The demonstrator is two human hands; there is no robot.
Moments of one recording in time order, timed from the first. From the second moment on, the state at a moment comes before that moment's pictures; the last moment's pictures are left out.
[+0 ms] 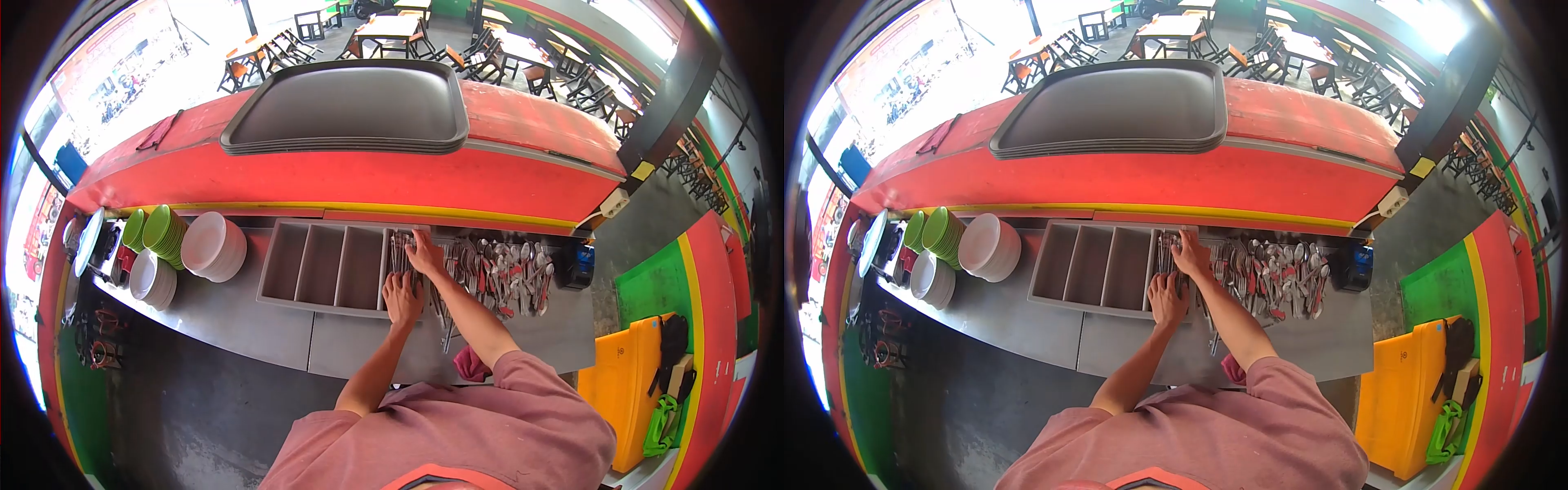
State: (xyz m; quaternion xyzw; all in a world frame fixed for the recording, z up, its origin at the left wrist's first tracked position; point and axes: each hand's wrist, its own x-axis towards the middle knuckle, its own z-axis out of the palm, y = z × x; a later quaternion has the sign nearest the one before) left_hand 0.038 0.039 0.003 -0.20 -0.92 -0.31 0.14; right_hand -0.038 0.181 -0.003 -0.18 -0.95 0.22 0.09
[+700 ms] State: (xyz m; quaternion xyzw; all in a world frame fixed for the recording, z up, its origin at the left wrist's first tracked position) left_hand 0.037 0.036 0.003 -0.20 -0.91 -0.33 0.14; right_hand -0.035 0.179 -0.002 -0.19 -0.94 0.26 0.08
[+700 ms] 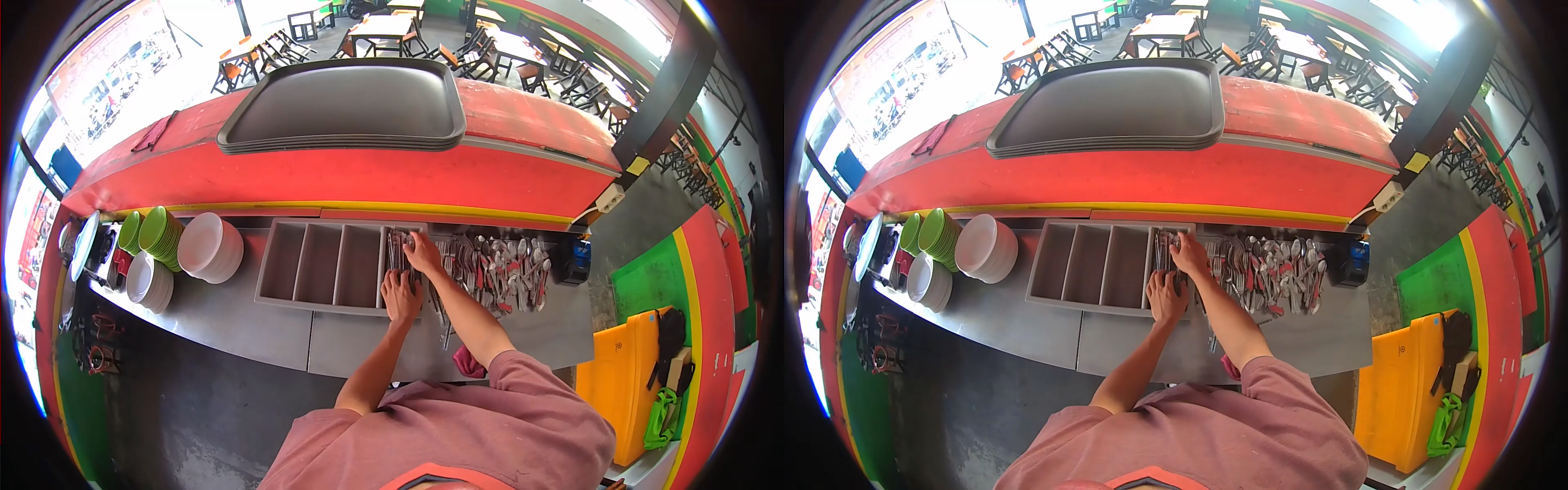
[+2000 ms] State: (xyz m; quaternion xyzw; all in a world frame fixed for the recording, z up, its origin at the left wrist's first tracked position) left_hand 0.031 0.021 0.005 -0.24 -0.89 -0.37 0.13; right_hand -0.042 0.173 -0.008 -0.16 -0.93 0.29 0.15
